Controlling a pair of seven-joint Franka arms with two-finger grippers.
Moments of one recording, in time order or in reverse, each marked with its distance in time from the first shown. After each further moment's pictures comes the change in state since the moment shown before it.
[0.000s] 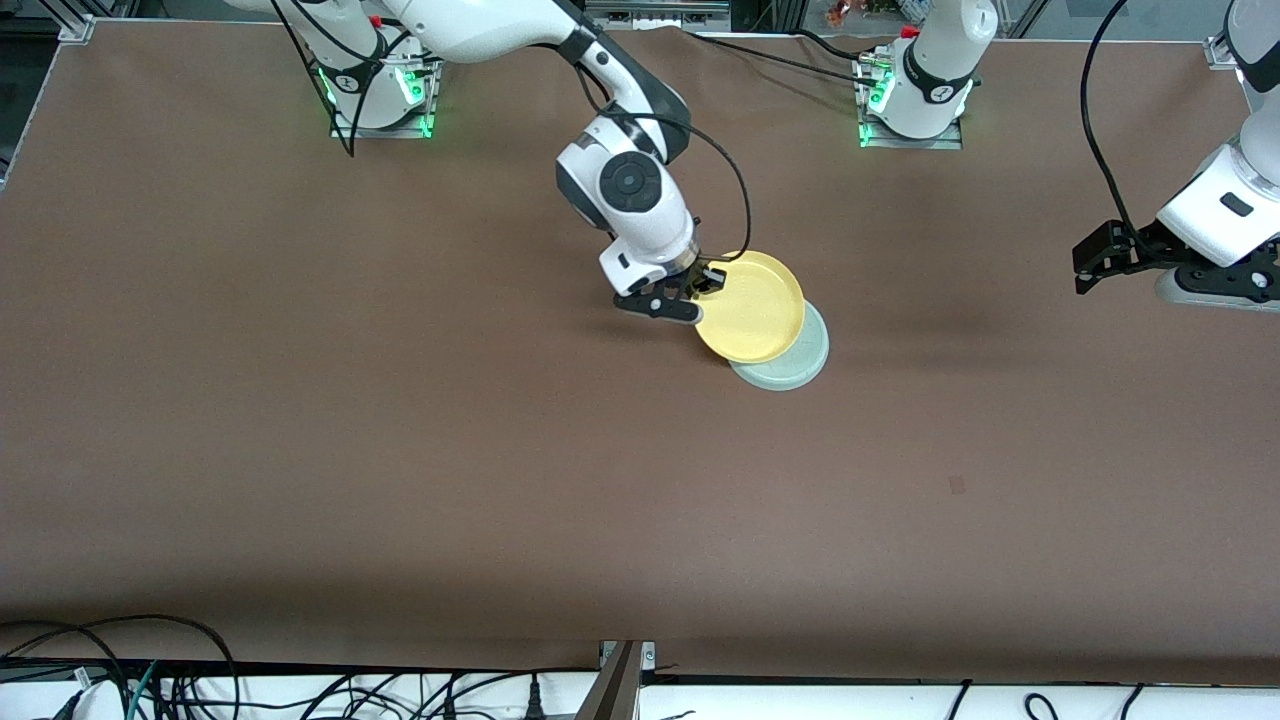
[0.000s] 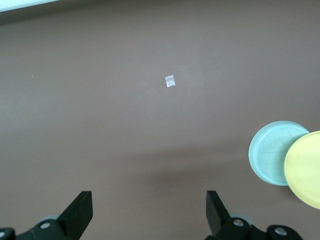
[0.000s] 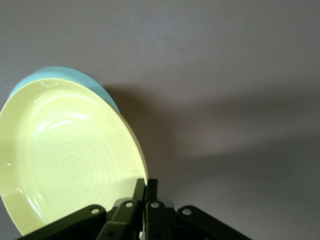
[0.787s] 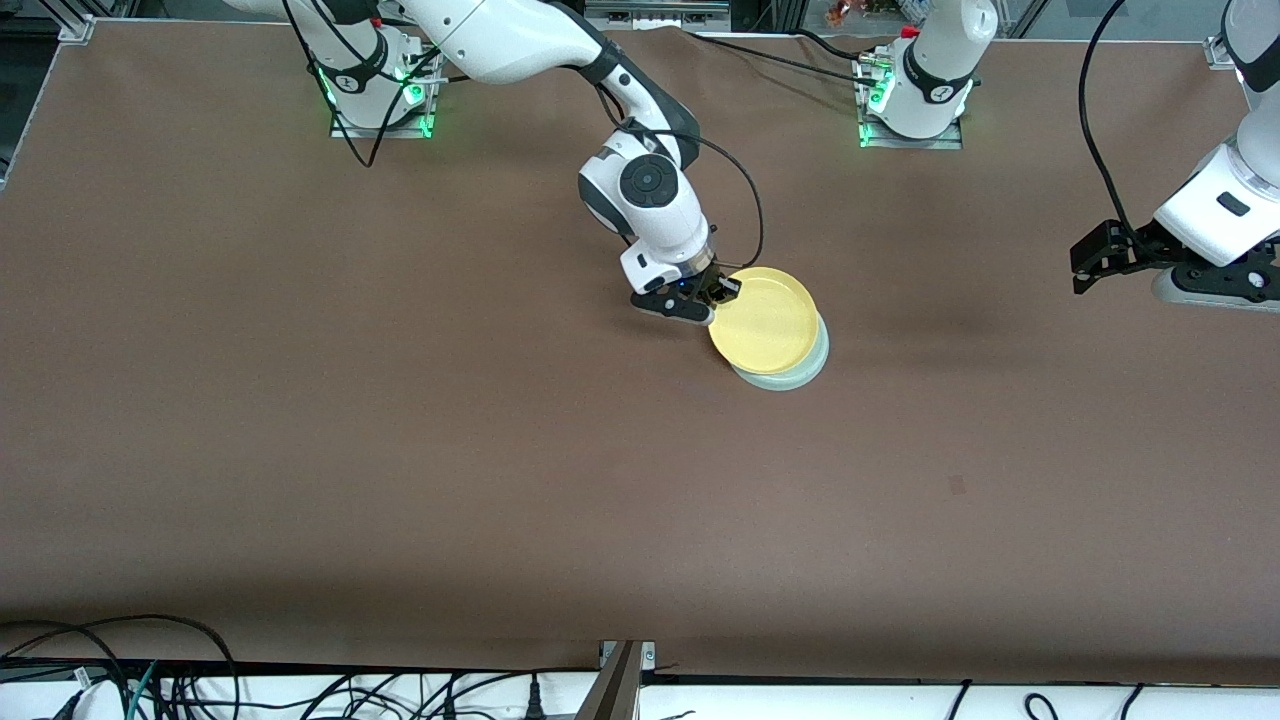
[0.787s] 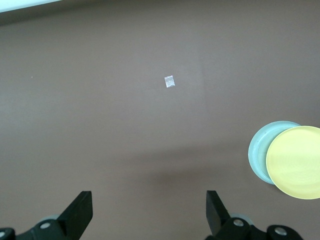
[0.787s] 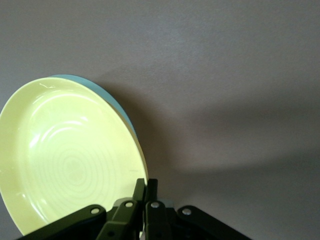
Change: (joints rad) left arm 0.000 0.000 -0.001 0.000 0.000 0.000 0.000; right arm 0.038 0.086 -0.009 0.024 -0.031 0.174 0.110
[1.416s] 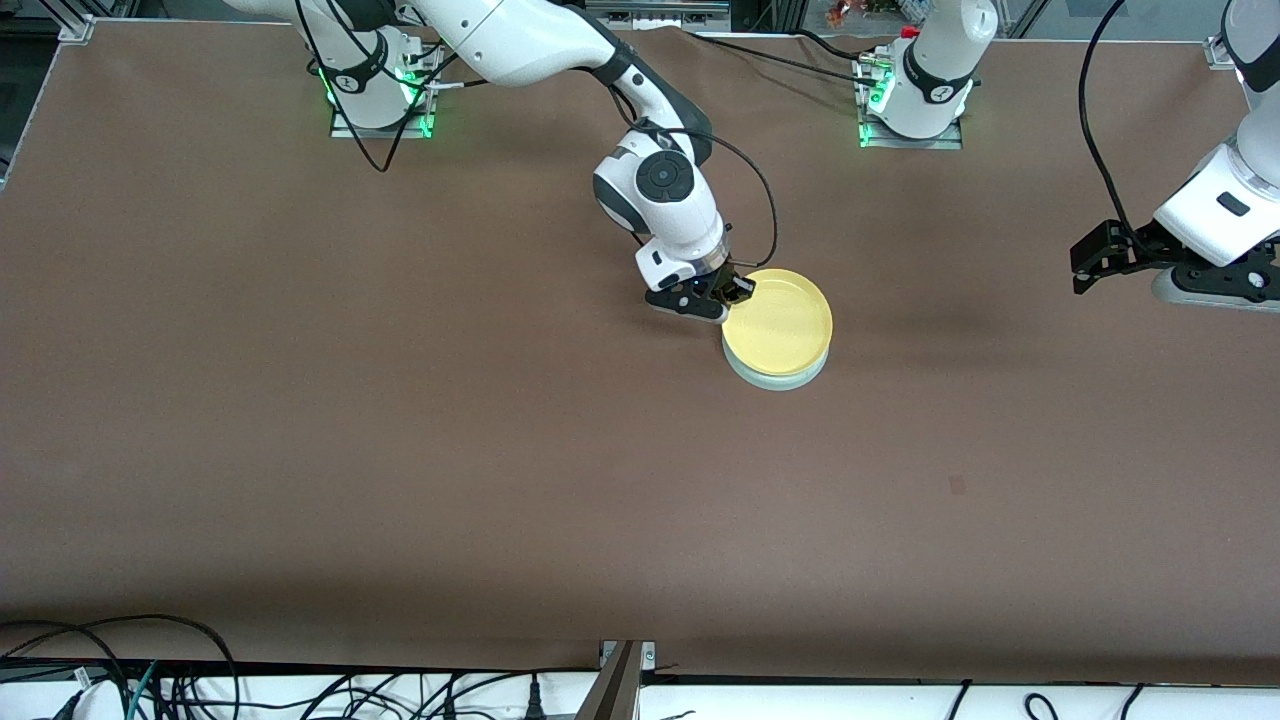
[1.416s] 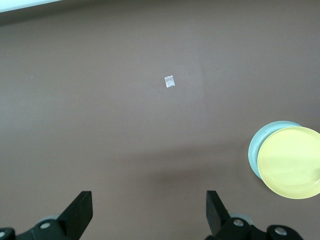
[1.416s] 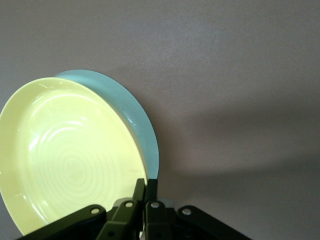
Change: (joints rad) left arm 0.000 0.000 0.000 0.000 0.000 0.000 0.000; right arm 0.043 0.045 -0.030 0.058 -0.001 0.006 0.034
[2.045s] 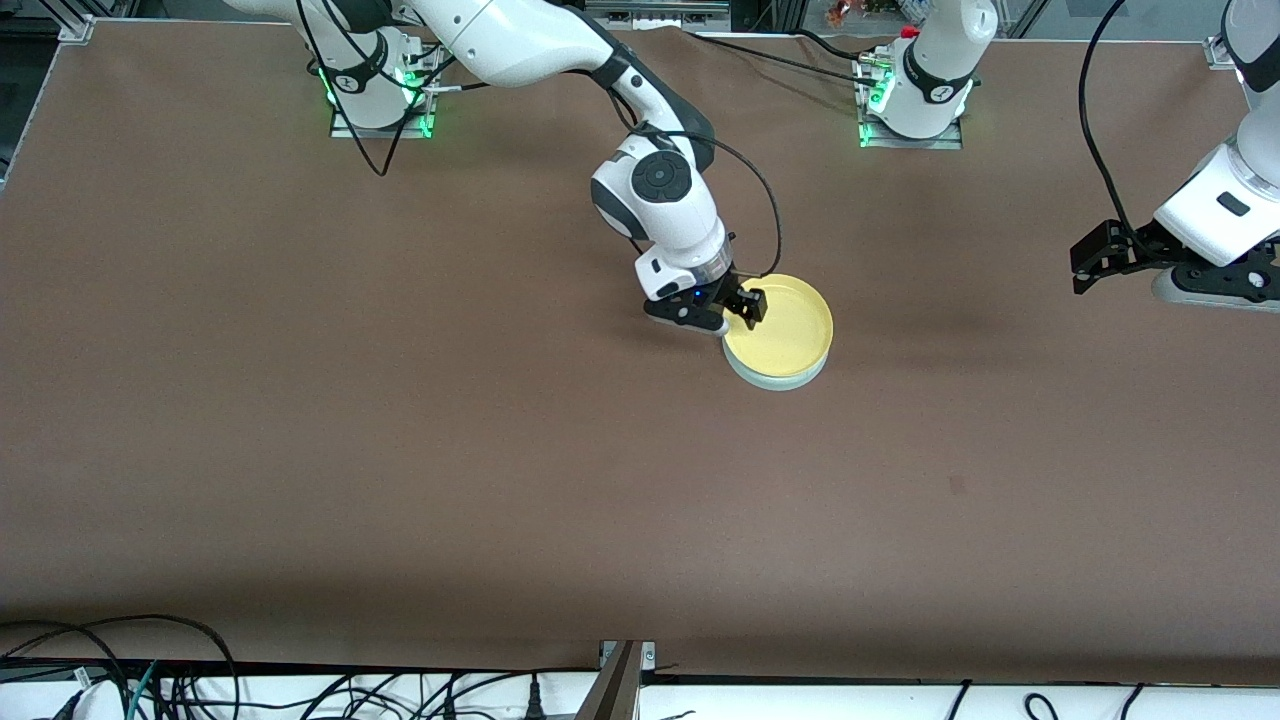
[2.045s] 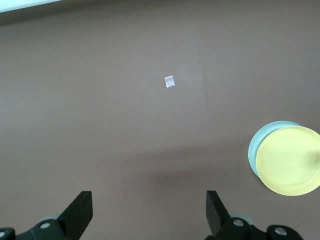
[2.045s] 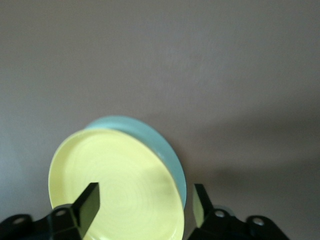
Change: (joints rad) left arm 0.000 0.000 0.000 0.000 0.000 0.000 0.000; right arm 0.000 -0.009 -0.072 0.100 -0.001 -0.060 0.014
